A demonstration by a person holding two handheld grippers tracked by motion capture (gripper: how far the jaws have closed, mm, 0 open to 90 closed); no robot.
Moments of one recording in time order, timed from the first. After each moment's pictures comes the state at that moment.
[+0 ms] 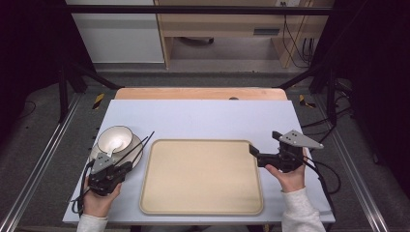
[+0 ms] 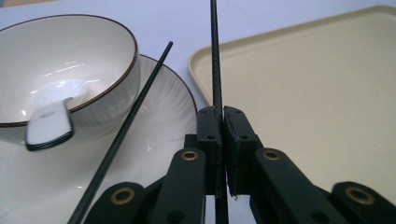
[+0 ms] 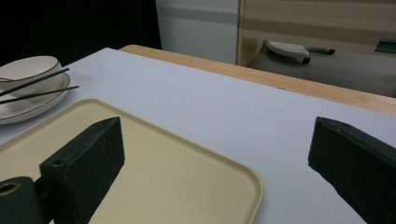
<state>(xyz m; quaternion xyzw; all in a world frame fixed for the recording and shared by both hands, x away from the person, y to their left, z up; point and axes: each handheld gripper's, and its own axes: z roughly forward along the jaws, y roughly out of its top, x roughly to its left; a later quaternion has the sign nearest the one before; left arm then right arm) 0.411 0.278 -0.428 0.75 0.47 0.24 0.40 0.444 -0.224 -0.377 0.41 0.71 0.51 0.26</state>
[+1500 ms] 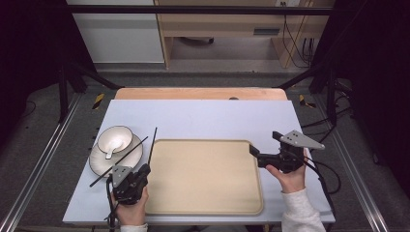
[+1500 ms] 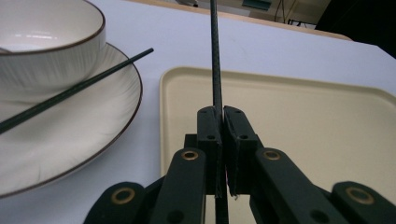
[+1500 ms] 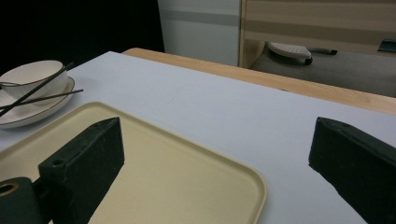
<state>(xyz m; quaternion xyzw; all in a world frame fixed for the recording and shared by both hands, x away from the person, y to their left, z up) 0.386 0.210 -0.448 0.61 0.58 0.27 0.46 0.442 -0.224 -0.375 0.42 0.70 0.52 0.26</state>
